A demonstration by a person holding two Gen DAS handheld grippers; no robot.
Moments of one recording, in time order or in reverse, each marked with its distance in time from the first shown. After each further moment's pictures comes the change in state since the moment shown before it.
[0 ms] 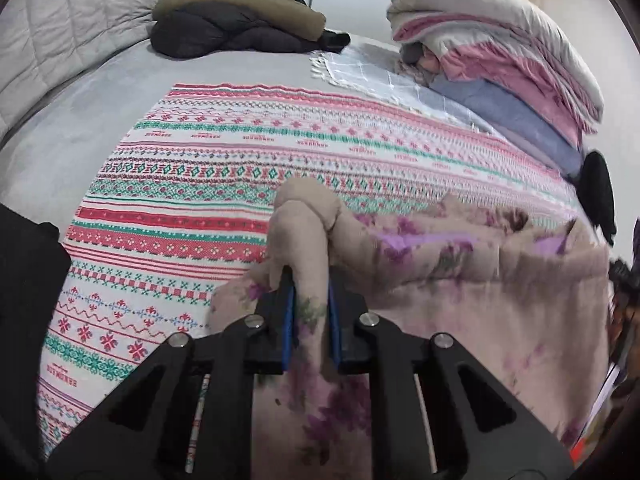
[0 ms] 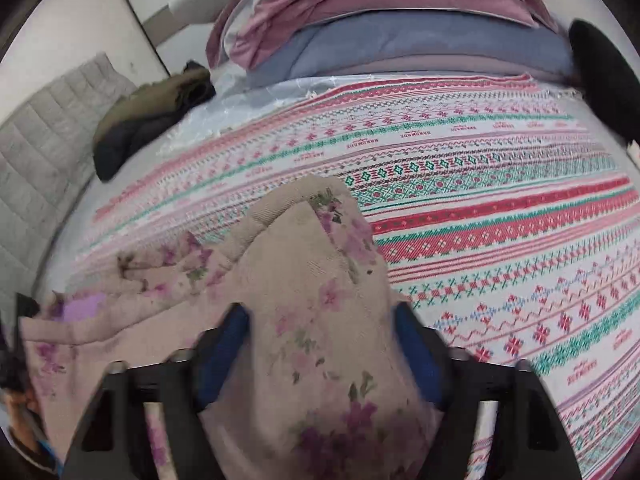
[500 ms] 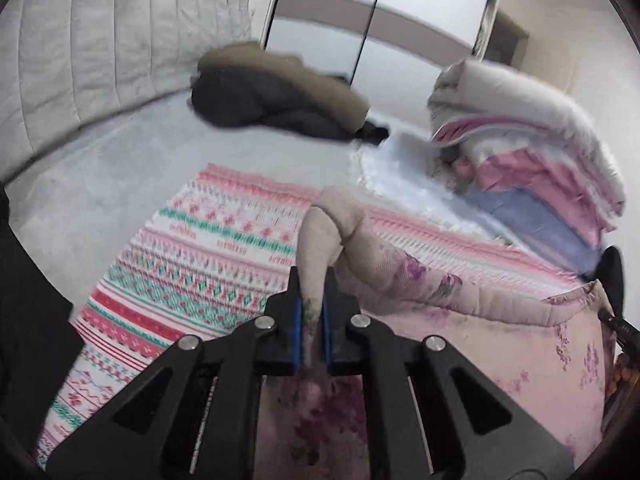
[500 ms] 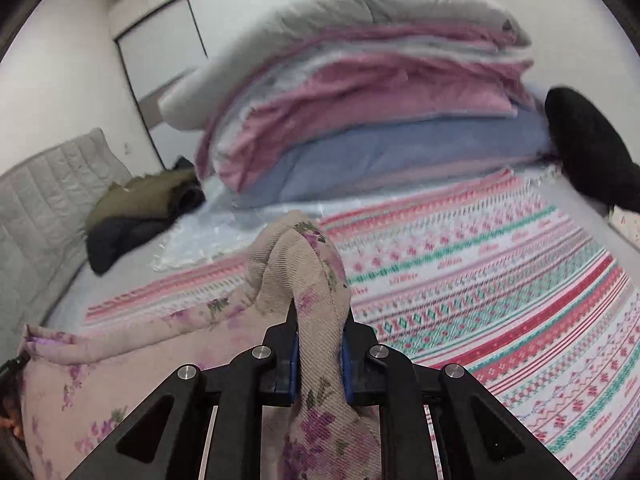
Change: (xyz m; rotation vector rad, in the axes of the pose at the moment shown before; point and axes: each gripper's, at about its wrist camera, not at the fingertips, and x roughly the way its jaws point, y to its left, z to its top) left arm 0.019 0.008 0.081 -0.140 -0.186 0.107; right arm -0.015 -0.006 0.080 0.087 -0.302 -0.041
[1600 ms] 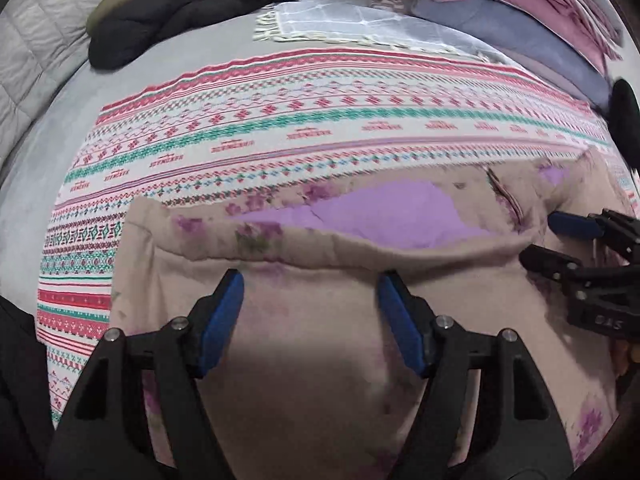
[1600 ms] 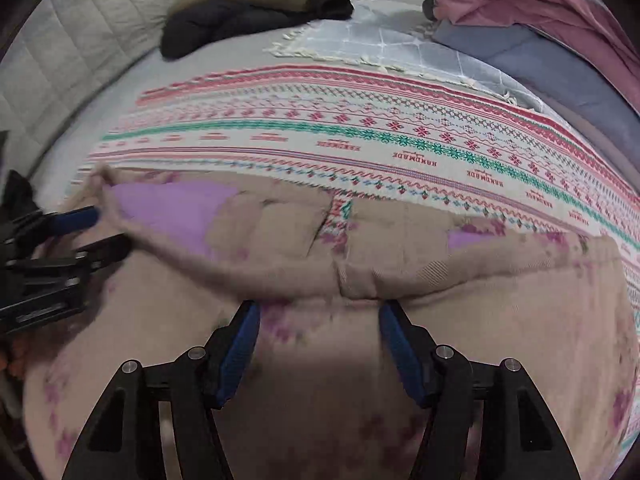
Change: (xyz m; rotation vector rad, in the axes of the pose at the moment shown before) left arm 0.078 -0.100 -0.049 0.358 0.384 0.022; right arm 0.094 0.217 -0.096 -0.475 0.486 0.127
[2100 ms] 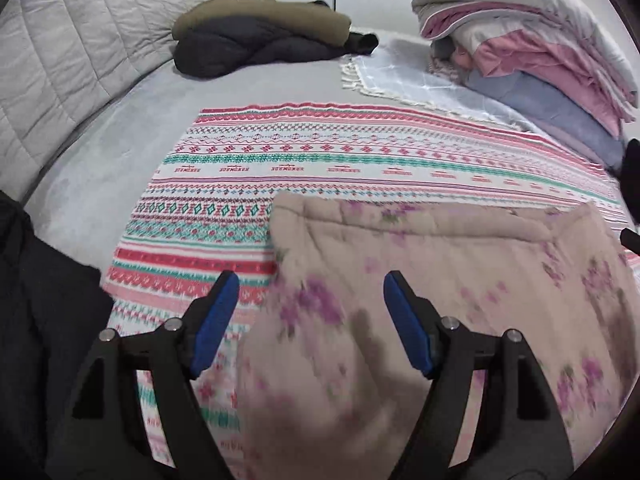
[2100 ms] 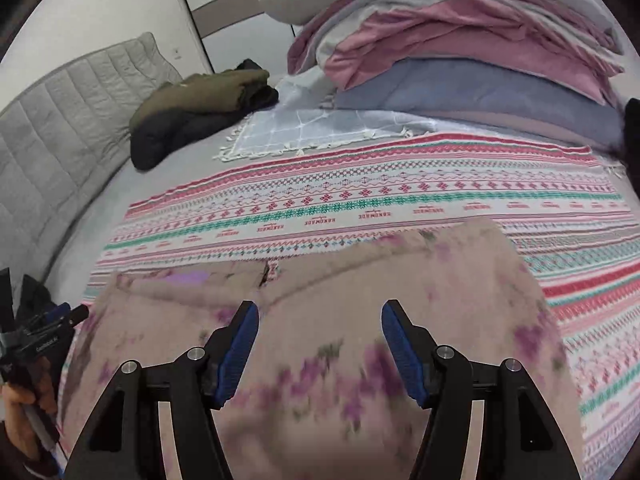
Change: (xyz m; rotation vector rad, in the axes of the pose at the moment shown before) left arm -0.098 0.066 -0.060 -0.151 -0.184 0.075; right arm -0.124 -0.068 -0.049 0.264 -0.267 -0.003
